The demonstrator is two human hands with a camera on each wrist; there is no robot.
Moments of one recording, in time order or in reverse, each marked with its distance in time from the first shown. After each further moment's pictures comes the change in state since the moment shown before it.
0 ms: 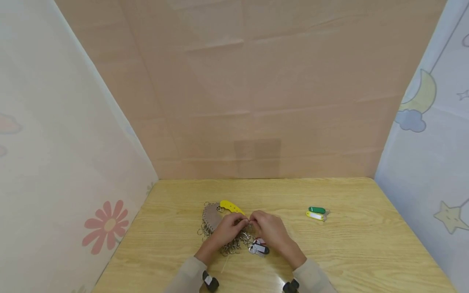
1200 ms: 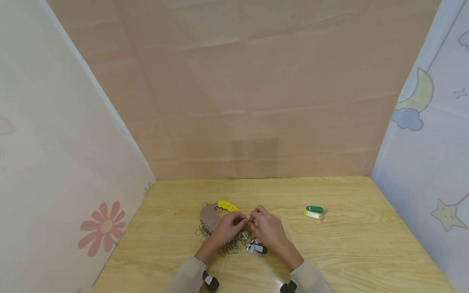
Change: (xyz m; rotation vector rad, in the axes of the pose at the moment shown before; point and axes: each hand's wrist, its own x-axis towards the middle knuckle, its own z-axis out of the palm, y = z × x) left_hand 0.003 0.000 0.005 0.000 0.020 0.006; right_hand -0.002 -0.006 -0.001 0.041 0.018 0.133
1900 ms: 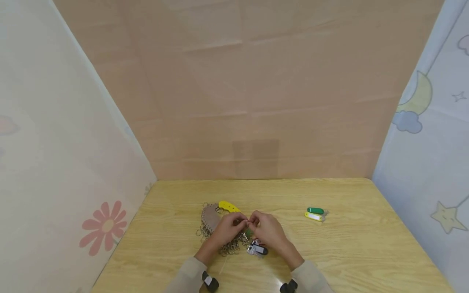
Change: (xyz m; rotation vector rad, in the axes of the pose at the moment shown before) left_hand -0.001 -0.003 -0.002 -0.029 0.007 0.025; right_hand 0.004 -0.006 -0.005 0.261 -0.156 0.175
